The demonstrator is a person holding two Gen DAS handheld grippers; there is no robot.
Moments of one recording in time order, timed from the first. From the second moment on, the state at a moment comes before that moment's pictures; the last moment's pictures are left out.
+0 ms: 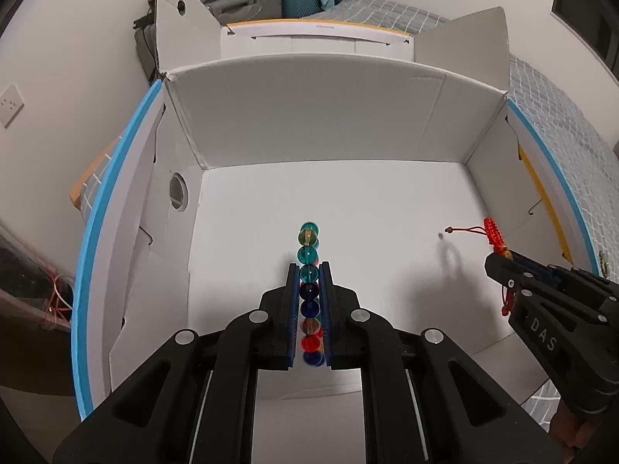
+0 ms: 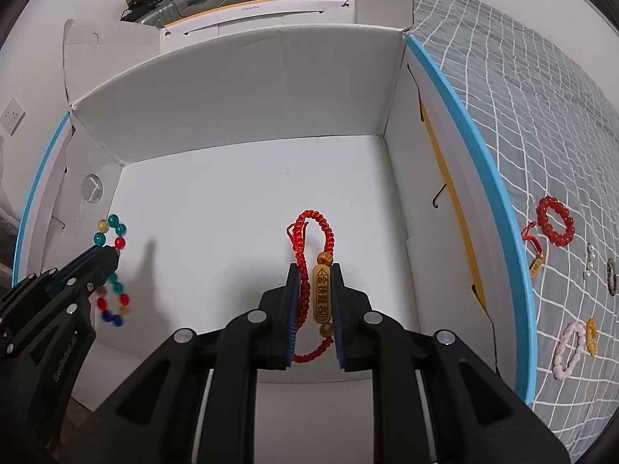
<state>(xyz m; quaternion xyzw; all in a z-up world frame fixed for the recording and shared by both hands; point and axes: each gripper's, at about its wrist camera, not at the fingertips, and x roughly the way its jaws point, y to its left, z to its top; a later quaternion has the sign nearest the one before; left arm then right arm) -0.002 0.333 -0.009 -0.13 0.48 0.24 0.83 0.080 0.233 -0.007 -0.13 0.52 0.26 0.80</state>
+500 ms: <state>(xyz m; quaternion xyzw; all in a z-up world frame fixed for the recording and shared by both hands) -0.023 0.309 0.046 -0.10 0.40 0.28 0.87 0.060 0.190 0.066 -0.11 0.43 0.26 0.86</state>
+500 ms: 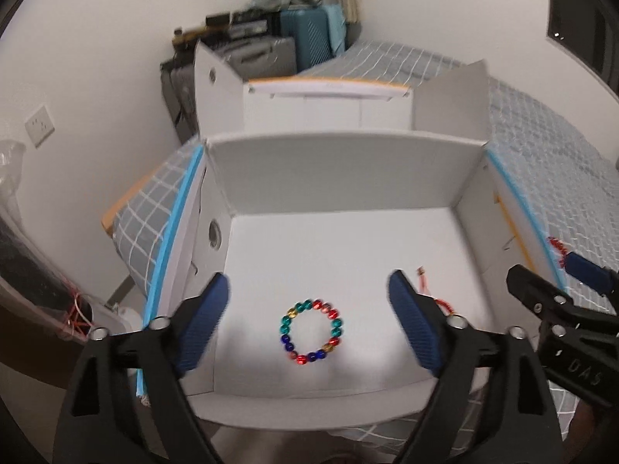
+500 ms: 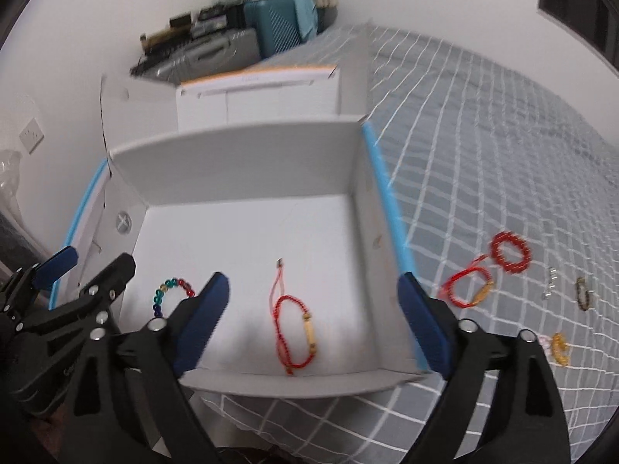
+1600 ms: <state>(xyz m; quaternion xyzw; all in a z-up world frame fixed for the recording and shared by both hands) 0.140 0.047 0.008 -0.02 0.42 0.07 0.90 0.144 -0.138 0.023 -0.01 0.47 0.08 0.88</state>
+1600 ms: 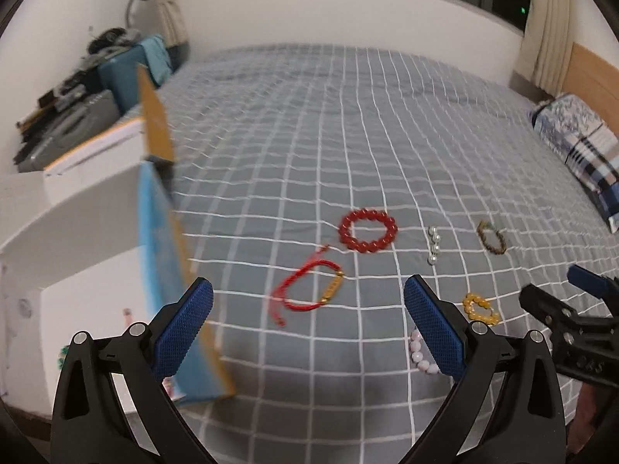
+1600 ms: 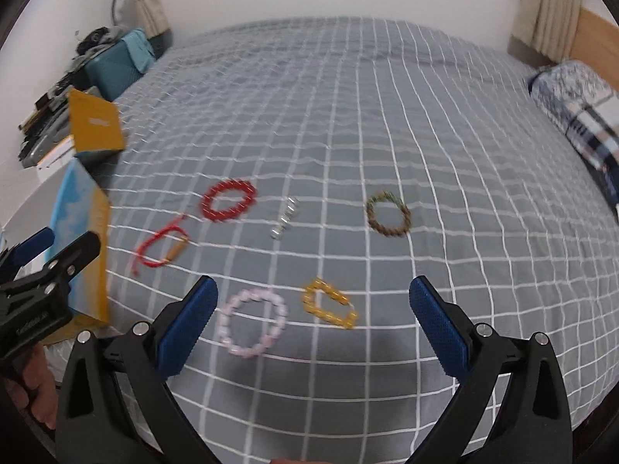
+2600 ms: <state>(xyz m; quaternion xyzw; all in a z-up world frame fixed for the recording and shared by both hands) 0.214 0.055 -0.113 -0.01 0.49 0.08 0.87 0.187 -0.159 -0.086 0.00 0.55 0.07 0.83</state>
